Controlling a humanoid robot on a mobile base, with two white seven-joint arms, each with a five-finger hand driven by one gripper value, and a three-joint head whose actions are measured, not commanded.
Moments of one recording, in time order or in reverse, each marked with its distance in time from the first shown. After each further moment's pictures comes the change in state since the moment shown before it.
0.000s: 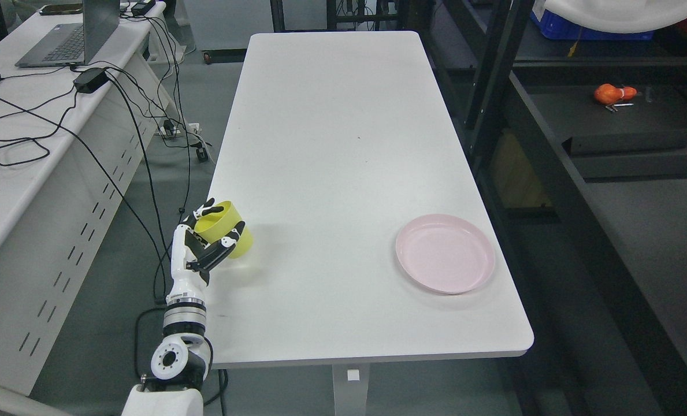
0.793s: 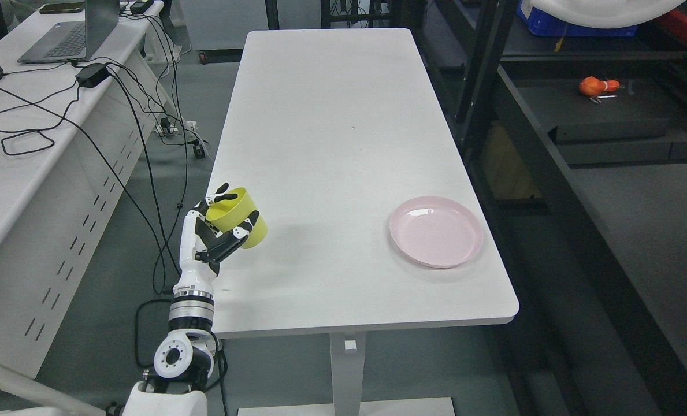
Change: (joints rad) left arm 0.031 0.000 -0.060 -0.147 -0.004 0.048 0.000; right arm 0.000 0.000 0.000 0.000 0.000 0.000 0.000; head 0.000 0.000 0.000
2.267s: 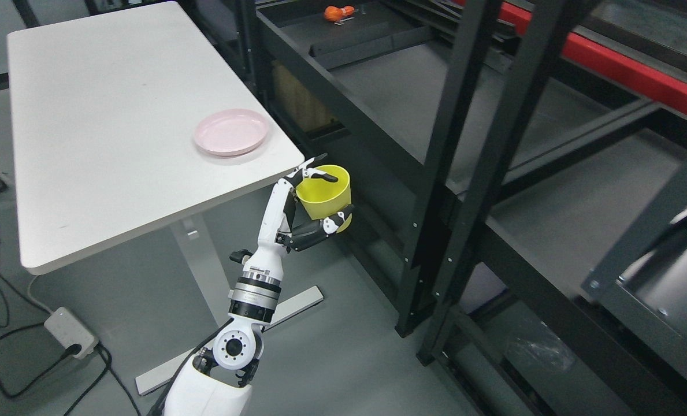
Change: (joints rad) left arm -0.093 0.001 -0.286 -0.070 -0.228 -0.094 -0.001; right arm 0.000 0.000 0.000 0.000 0.000 0.000 0.000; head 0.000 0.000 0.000
